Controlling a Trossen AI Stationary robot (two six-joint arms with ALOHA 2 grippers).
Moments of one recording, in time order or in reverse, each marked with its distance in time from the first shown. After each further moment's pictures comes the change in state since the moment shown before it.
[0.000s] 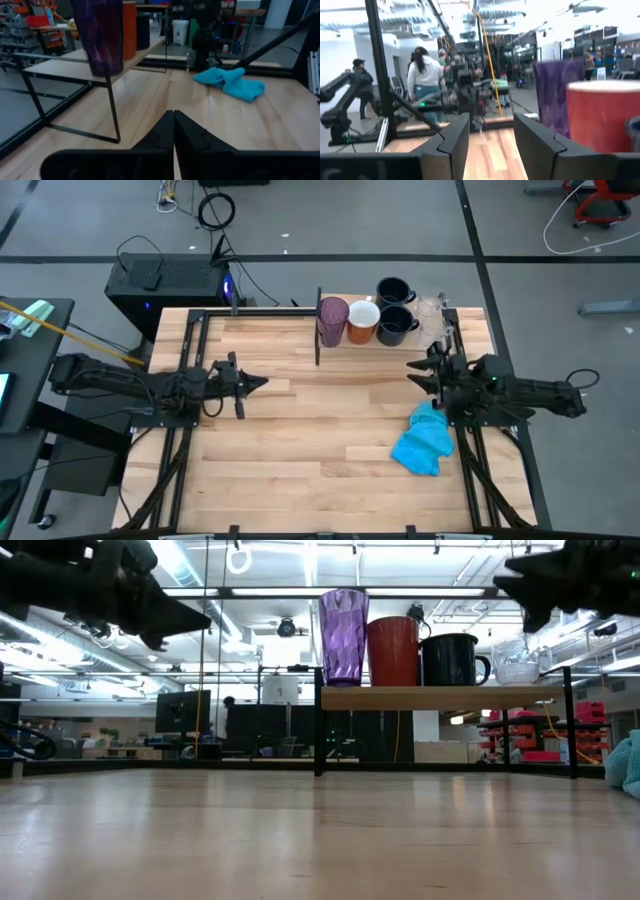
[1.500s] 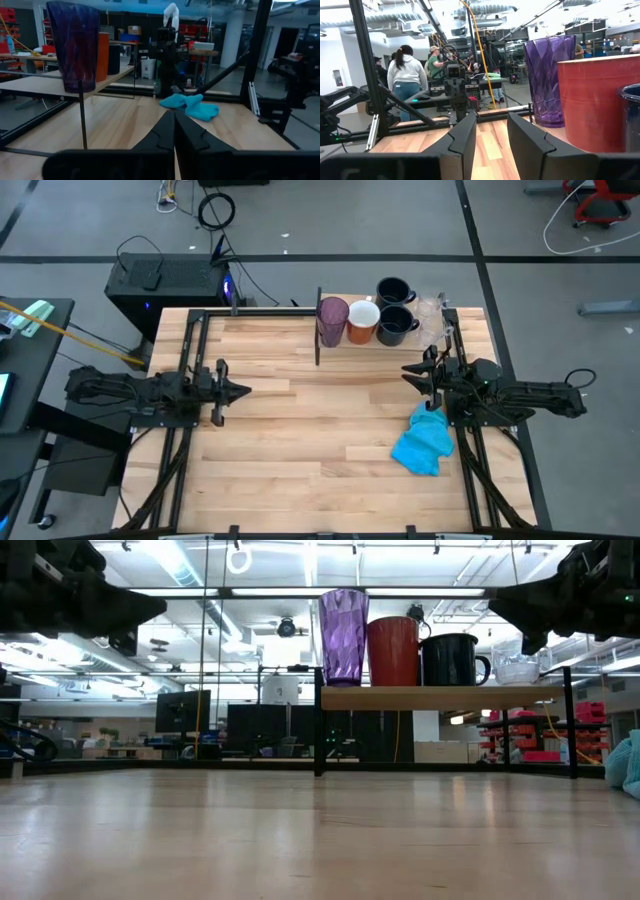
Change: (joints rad) left arm -0.051 -0.514 -0.209 -0.099 0.122 -0.013; right arm -0.001 0.000 -0.104 0.072 0.045 0.023
